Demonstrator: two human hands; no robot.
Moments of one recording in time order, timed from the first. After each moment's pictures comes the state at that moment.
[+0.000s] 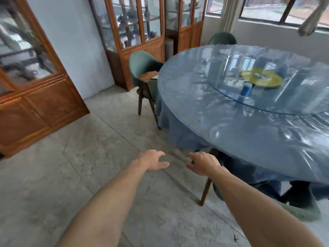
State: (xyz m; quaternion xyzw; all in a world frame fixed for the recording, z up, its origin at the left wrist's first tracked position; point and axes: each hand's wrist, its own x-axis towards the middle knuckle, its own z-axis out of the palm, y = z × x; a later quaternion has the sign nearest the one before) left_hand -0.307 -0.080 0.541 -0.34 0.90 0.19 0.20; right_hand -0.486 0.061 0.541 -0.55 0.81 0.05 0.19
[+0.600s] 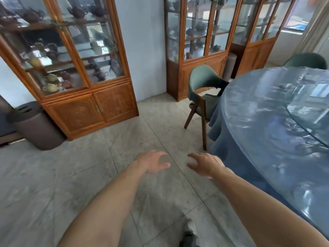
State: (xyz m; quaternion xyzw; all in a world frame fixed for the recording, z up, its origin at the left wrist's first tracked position) left_hand -0.148 -0.301 0.556 -0.50 0.83 0.20 0.15; right_hand -0.376 -0.220 0.551 -0.68 0.71 0.05 0.18
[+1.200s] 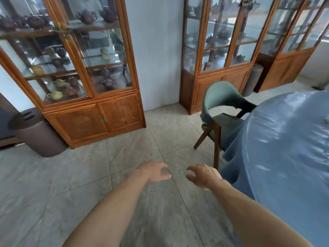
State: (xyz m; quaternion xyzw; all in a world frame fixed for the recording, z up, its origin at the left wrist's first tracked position) left_hand -0.237 -0.542 0.549 -0.52 0.80 0.24 0.18; right_hand -0.458 -0.490 0.534 -0.71 0.67 0.07 0.22
